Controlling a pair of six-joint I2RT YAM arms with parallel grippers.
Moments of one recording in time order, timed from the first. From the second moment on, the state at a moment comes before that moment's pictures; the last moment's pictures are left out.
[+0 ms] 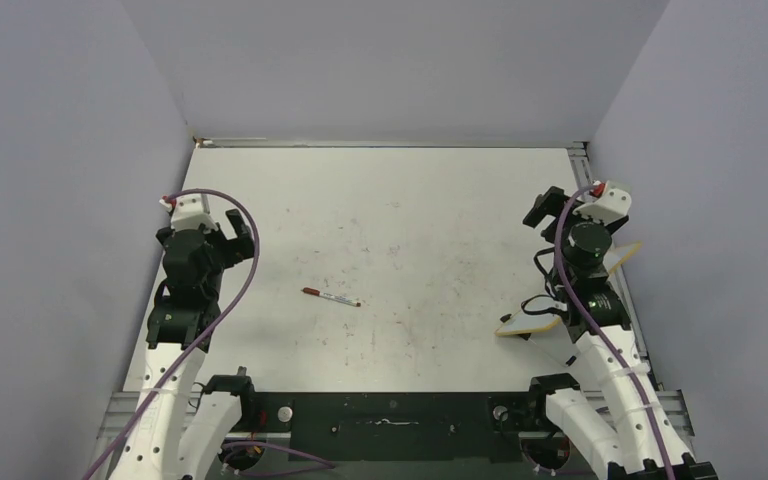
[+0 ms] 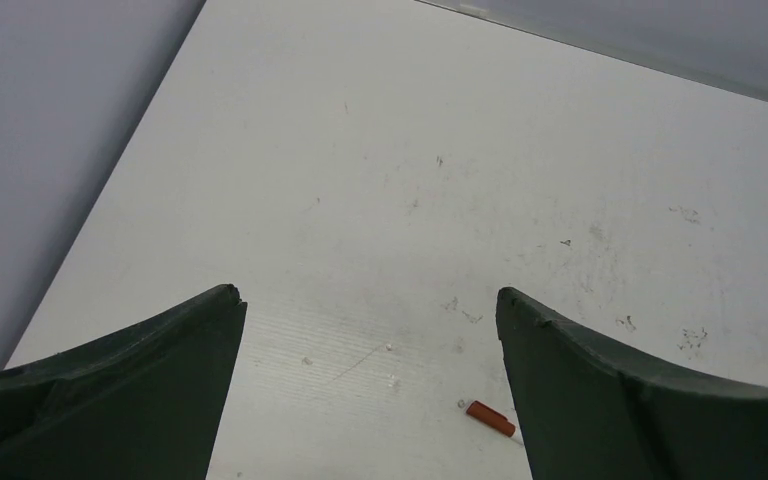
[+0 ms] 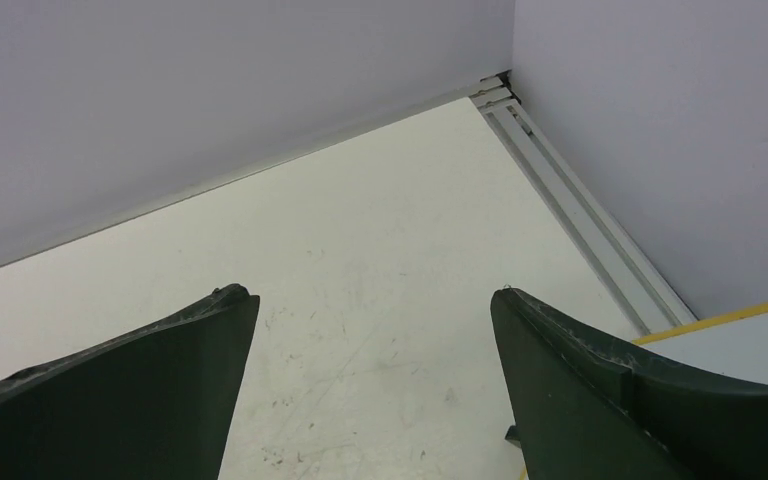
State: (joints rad) left arm -0.06 0.71 0.78 -0.36 -0.22 -0.23; right arm 0.13 0.79 0.74 -0.05 0.38 0.23
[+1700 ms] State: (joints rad) left arm -0.22 0.72 0.78 -0.37 -0.22 -0.17; right arm -0.13 0.85 1.05 -0.98 0.52 0.60
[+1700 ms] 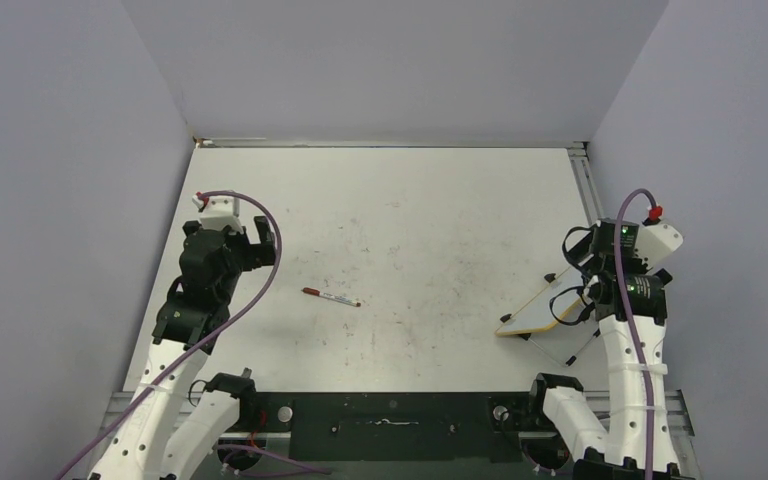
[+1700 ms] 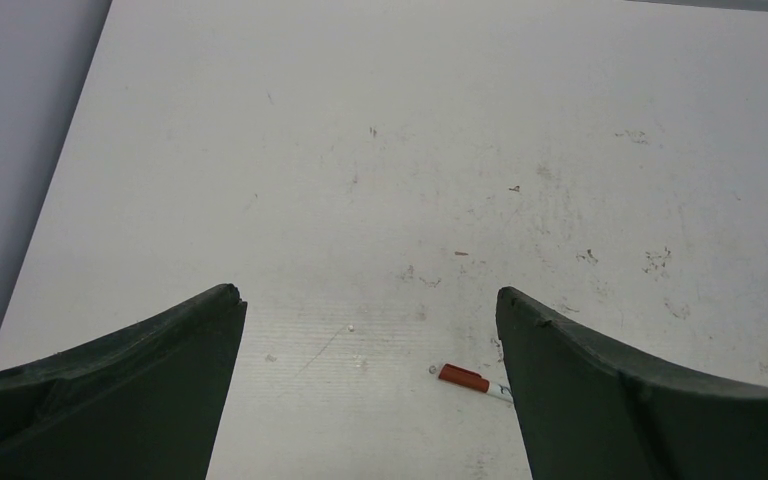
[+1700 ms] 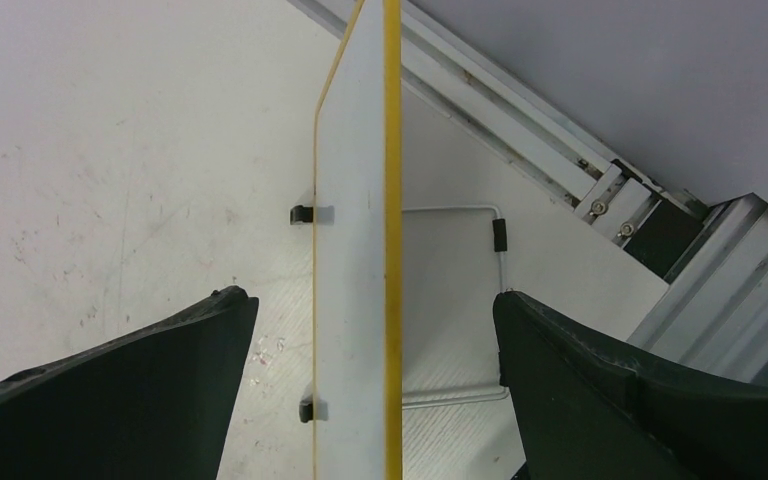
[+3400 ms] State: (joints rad) left arm -0.26 0.72 0.78 -0.37 -0.24 -0.17; right arm -0.14 0.70 0.88 -1.02 0.17 0.63
